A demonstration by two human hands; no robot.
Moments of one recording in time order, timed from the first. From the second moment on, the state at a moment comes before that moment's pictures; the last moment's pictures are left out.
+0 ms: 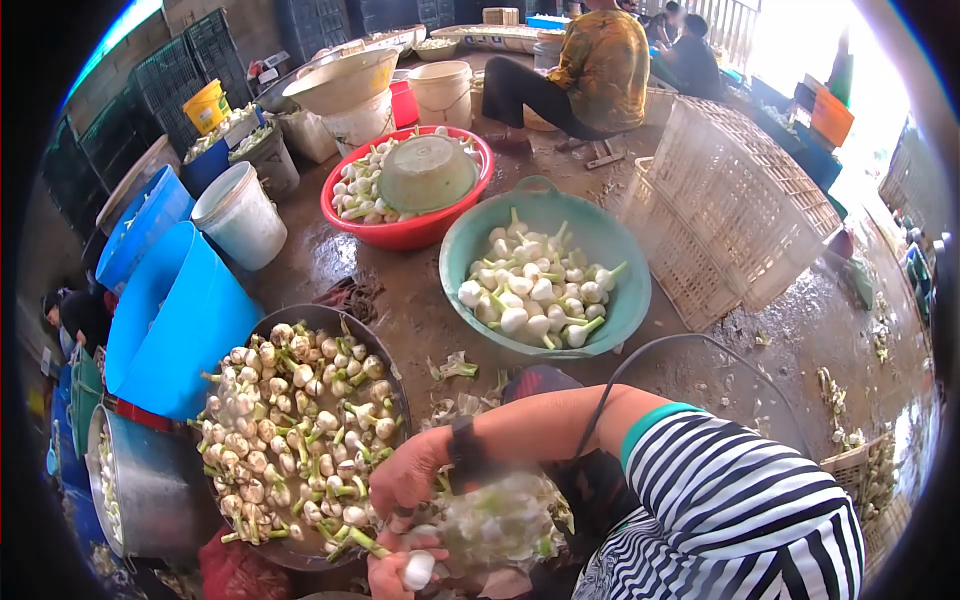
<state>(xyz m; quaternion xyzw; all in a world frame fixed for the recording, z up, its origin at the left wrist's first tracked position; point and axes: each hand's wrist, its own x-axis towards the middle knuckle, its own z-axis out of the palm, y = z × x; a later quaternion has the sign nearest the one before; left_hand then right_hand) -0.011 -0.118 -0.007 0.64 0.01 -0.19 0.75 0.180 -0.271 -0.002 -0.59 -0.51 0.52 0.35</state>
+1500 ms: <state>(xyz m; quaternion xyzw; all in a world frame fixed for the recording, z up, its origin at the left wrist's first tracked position) 0.035 -0.143 -0.036 0.73 0.31 0.25 0.55 0.137 -0.242 0.026 -0.83 -0.43 0.18 0.30</state>
